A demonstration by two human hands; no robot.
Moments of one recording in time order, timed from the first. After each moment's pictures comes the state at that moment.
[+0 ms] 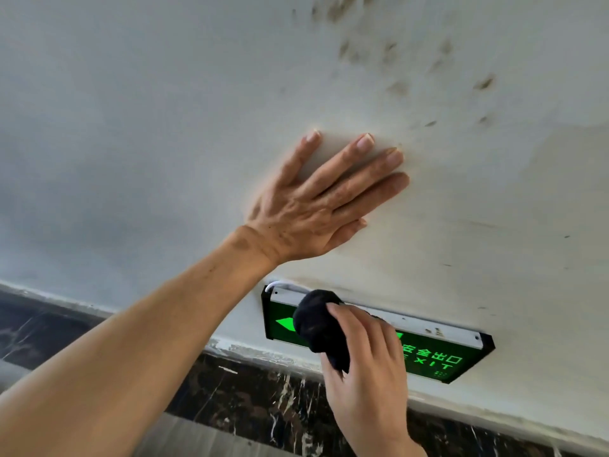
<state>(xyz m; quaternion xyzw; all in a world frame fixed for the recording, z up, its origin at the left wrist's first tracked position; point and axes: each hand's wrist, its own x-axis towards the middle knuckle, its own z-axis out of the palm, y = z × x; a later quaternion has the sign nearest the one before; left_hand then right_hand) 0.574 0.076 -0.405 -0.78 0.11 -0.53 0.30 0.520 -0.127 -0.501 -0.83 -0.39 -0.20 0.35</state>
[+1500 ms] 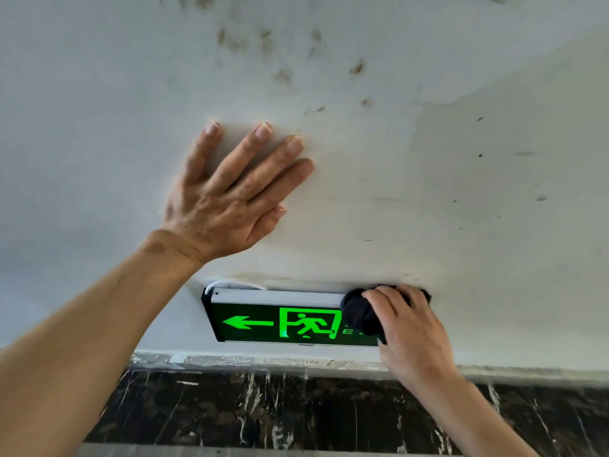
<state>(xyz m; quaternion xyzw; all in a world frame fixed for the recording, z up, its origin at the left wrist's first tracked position) 0.570 0.075 -0.399 -0.77 0.11 -0.54 0.33 0.604 -0.224 -0.504 -0.93 -0.34 -0.11 0.07</state>
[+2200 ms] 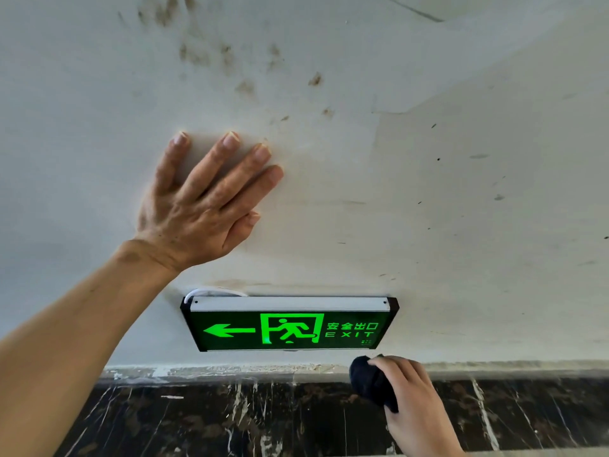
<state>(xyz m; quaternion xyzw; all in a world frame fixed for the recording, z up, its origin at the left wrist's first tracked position) 0.570 0.075 -0.400 -0.76 0.11 -0.54 0.34 0.562 -0.291 -0.566 -0.93 -0.27 0.05 0.23</state>
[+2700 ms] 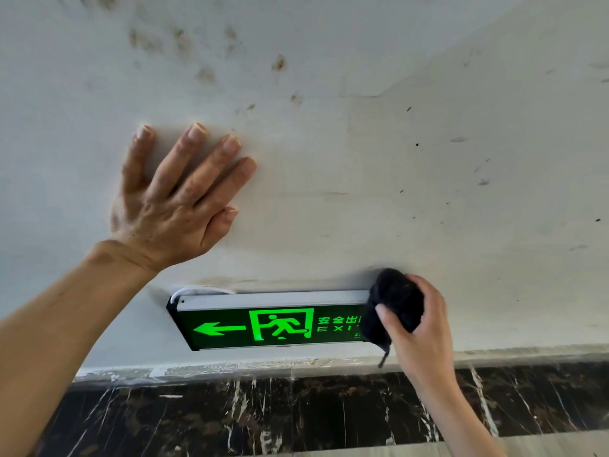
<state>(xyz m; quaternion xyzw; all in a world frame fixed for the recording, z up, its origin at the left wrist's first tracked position) 0.570 0.073 -0.401 -0.76 0.12 -0.55 0.34 0.608 -0.271 -0.524 -0.85 -0.09 -0.06 0.51</state>
